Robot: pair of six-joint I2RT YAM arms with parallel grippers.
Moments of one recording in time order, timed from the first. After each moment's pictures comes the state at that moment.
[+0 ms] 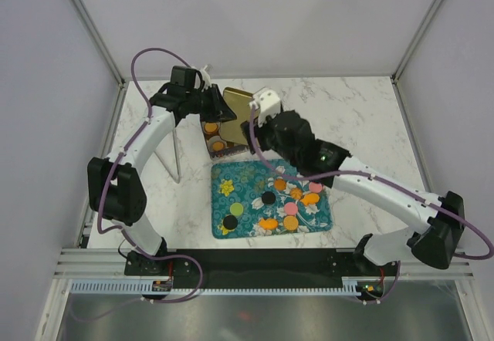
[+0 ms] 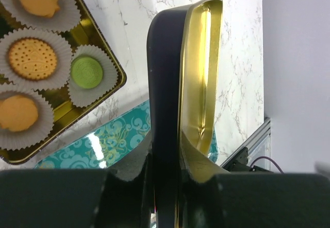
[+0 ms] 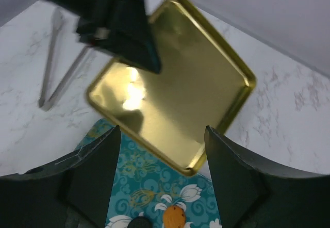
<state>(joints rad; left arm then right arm) -0.29 1.70 1.50 -0.52 0.53 -0.53 0.84 1.38 1.27 -0.19 0.28 0.06</state>
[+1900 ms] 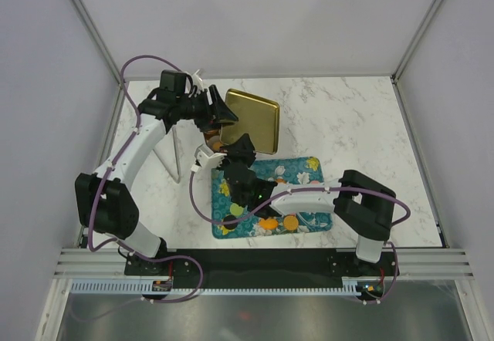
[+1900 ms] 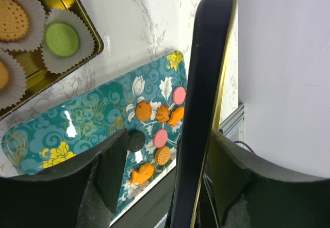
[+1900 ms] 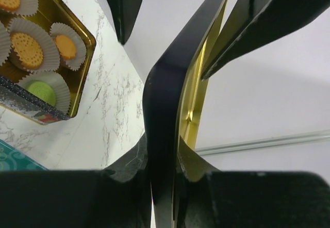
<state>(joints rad) -0.26 1.57 1.42 -0.57 0.62 -0.59 1.19 1.81 1.09 0.69 1.03 -1.12</state>
